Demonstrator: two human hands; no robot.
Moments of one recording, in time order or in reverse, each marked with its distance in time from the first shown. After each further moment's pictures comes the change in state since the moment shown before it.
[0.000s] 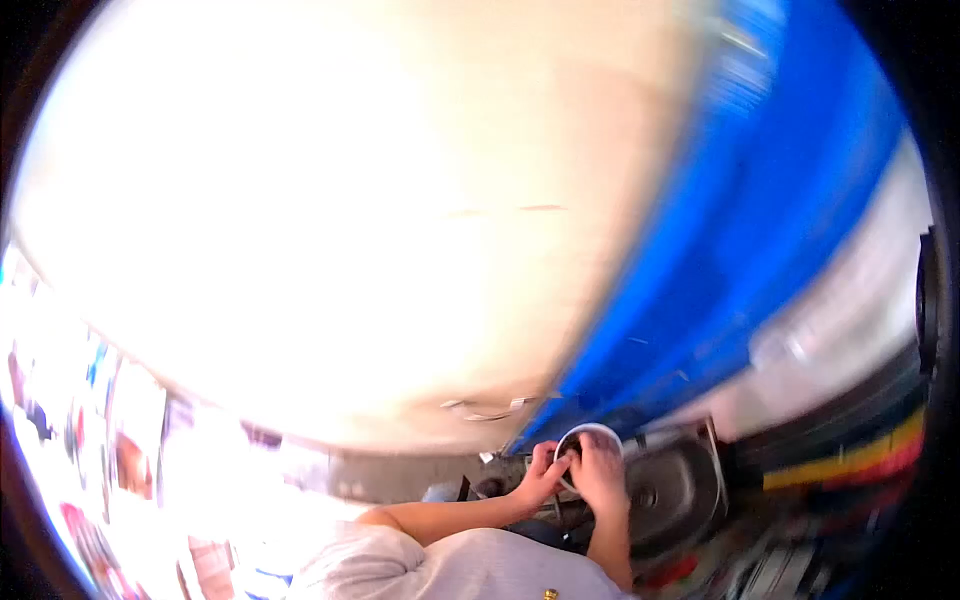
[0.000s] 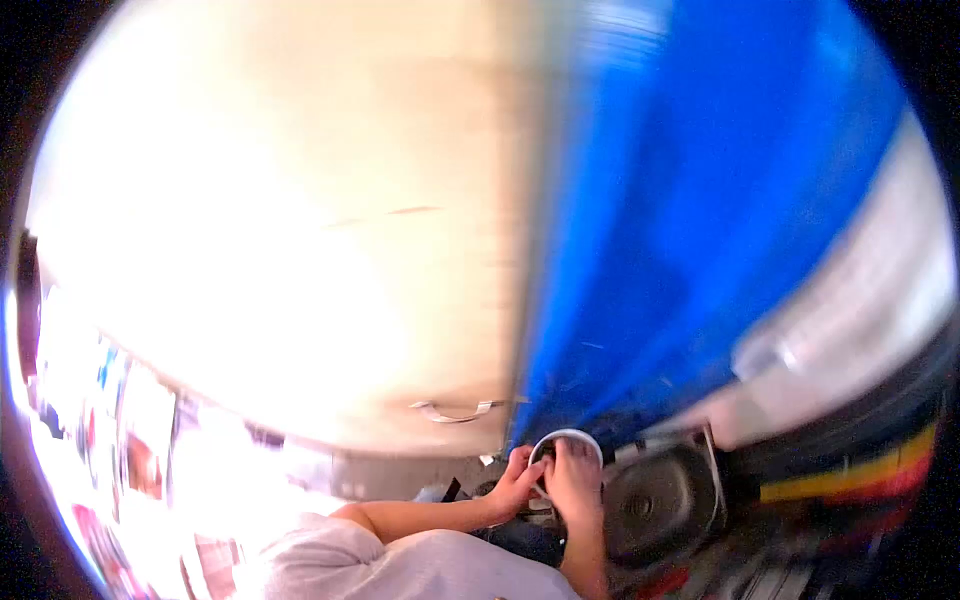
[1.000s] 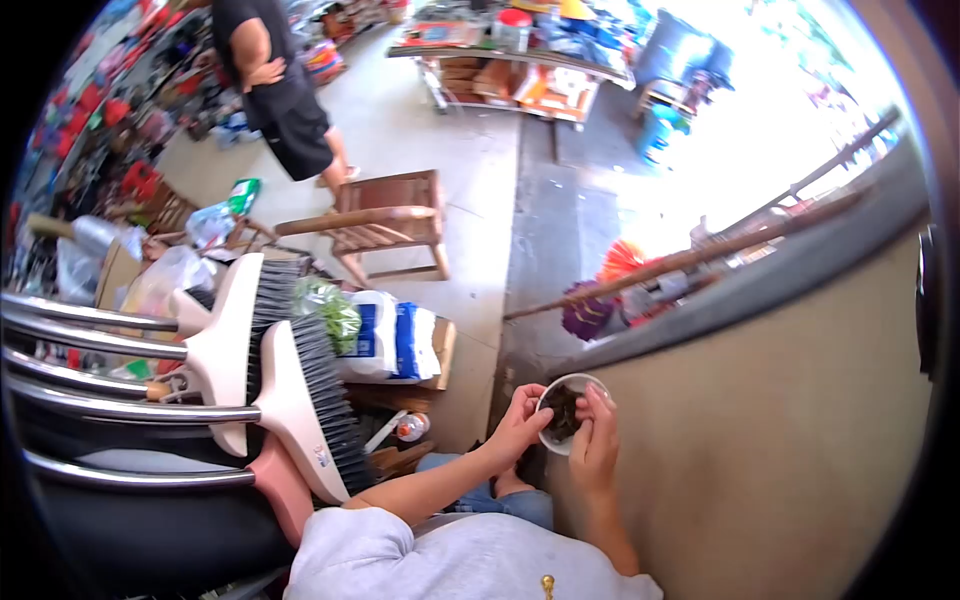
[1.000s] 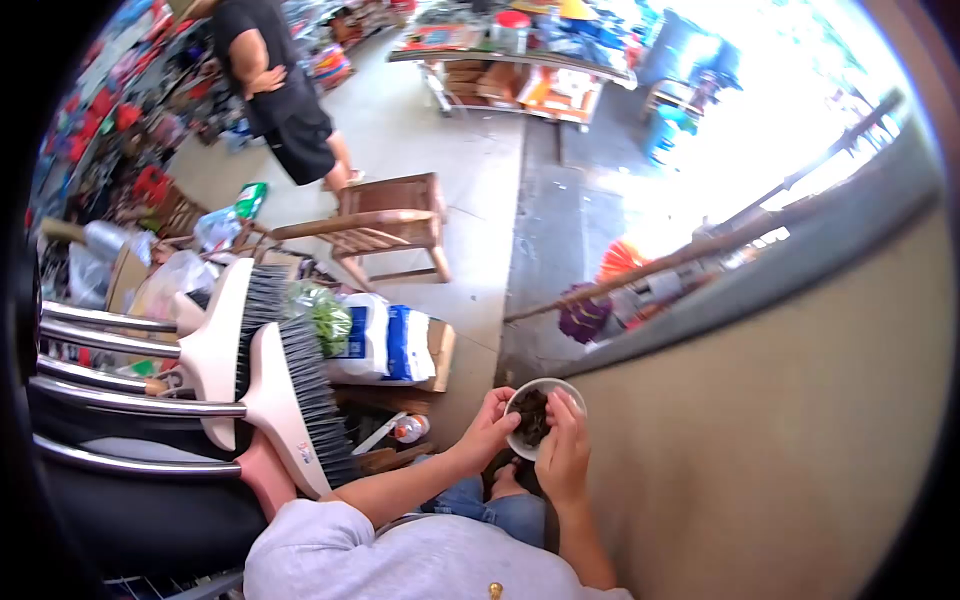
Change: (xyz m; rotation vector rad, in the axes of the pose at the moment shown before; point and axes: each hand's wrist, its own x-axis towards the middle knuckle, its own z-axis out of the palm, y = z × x) left_hand -0.331 0.027 -0.424 -0.802 1.330 0.862; right_hand -0.042 -0.546 0.302 0.836 -0.948 -1.264
